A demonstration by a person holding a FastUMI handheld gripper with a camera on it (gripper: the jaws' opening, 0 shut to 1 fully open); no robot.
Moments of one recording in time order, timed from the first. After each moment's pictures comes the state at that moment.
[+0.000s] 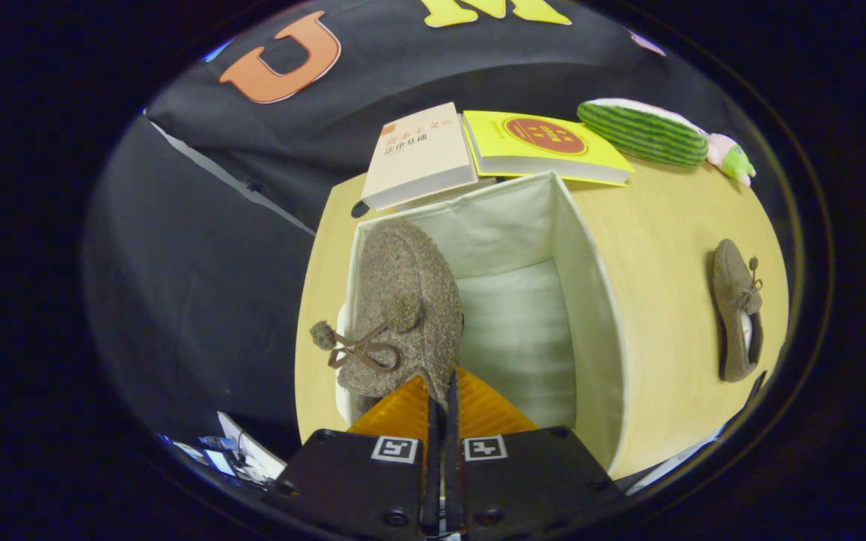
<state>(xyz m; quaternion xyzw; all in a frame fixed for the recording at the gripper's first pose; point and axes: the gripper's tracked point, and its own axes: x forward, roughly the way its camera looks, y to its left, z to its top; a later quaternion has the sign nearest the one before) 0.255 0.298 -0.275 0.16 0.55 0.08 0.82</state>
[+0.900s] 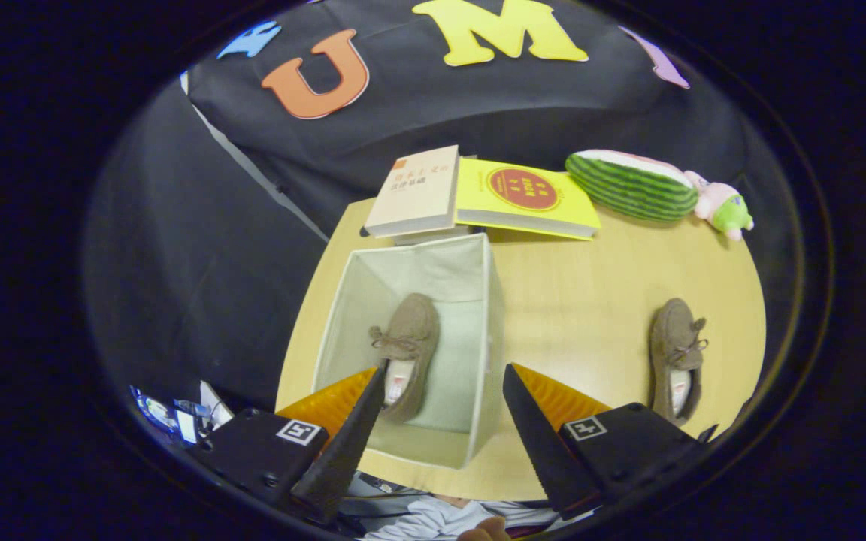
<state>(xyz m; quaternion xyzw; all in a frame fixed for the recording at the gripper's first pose) 0.237 0.170 -0.208 0.09 0.49 0.11 0.86</state>
